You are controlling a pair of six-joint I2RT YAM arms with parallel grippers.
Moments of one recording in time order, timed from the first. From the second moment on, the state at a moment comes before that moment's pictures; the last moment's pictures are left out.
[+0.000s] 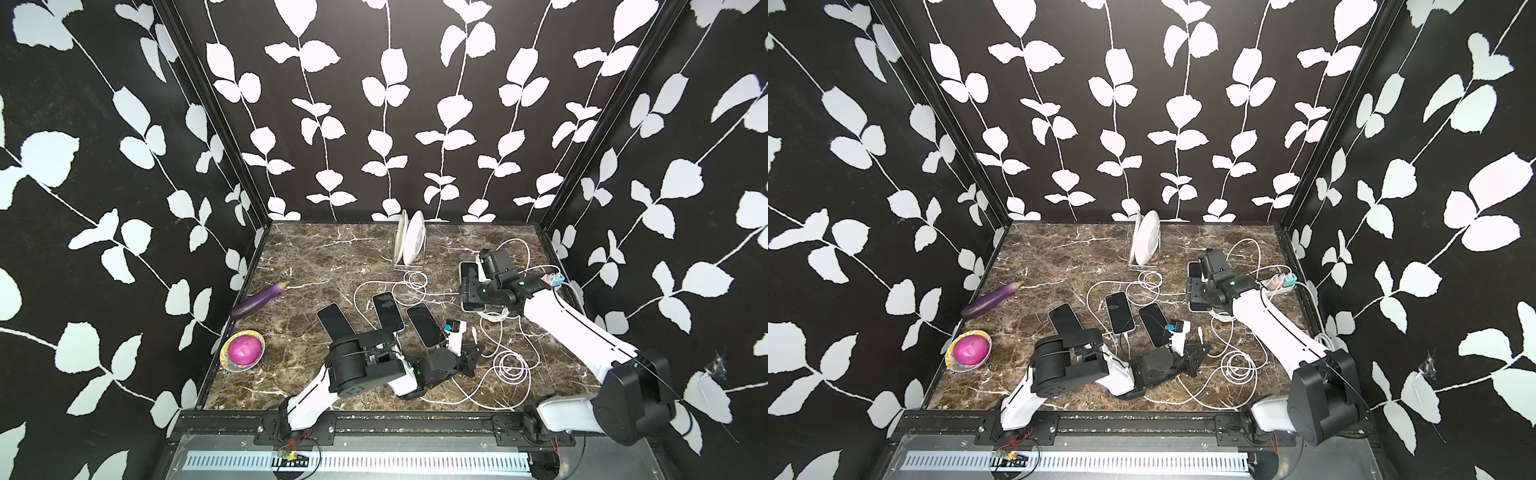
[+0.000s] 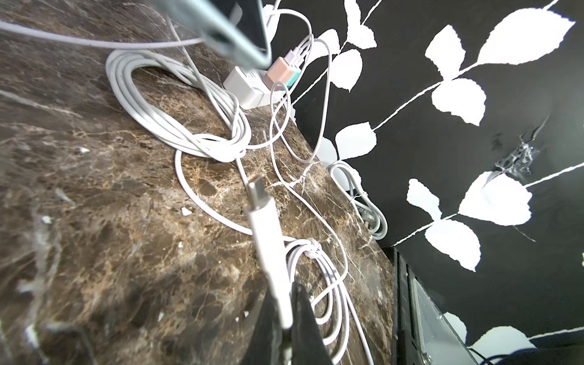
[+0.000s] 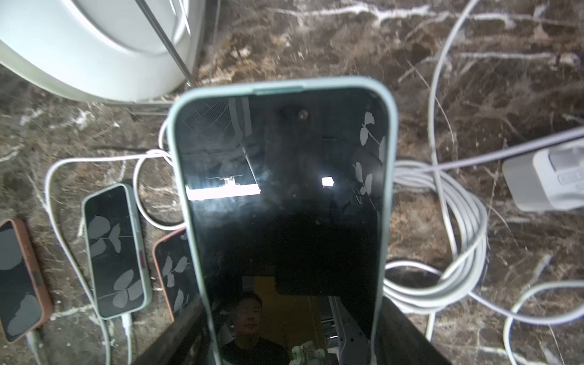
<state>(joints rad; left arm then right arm) -1.33 2.18 0.90 1.14 -0.19 -0.79 0.41 1.38 1.07 -0.62 0.01 0.39</state>
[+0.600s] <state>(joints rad) -1.34 1.39 0.53 0.59 -0.35 -0.68 0.42 1.51 1.11 -0.79 -0.04 0.32</state>
